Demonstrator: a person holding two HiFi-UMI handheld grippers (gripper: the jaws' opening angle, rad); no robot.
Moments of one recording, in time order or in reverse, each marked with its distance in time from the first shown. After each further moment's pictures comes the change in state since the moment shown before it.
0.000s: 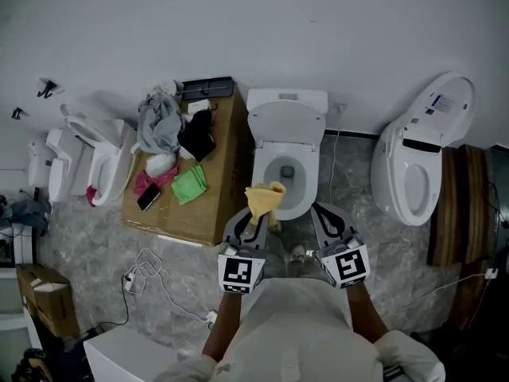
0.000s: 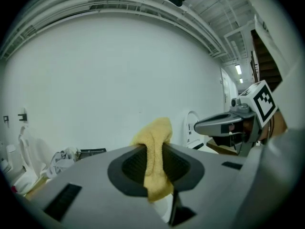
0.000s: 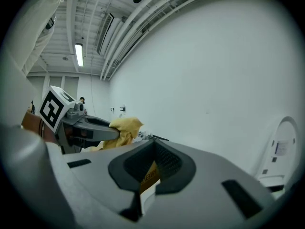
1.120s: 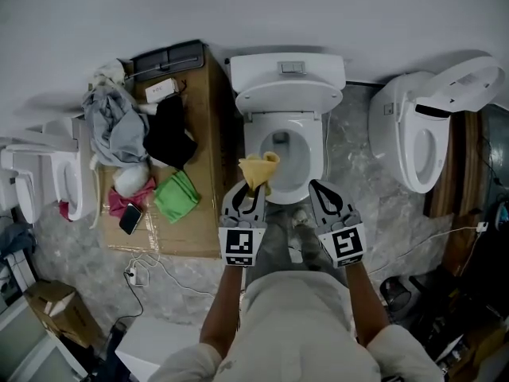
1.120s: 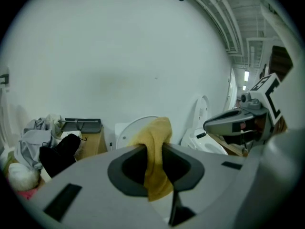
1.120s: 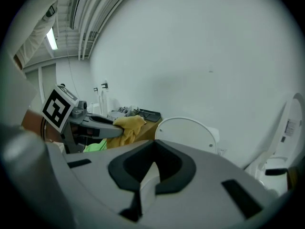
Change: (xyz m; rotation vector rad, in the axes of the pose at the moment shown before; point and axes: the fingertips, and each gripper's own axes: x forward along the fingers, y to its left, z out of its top) left arm 0.180 0.138 -0.140 -0.163 0.216 -0.132; right arm 0.193 -0.047 -0.121 0.093 0.325 -0.119
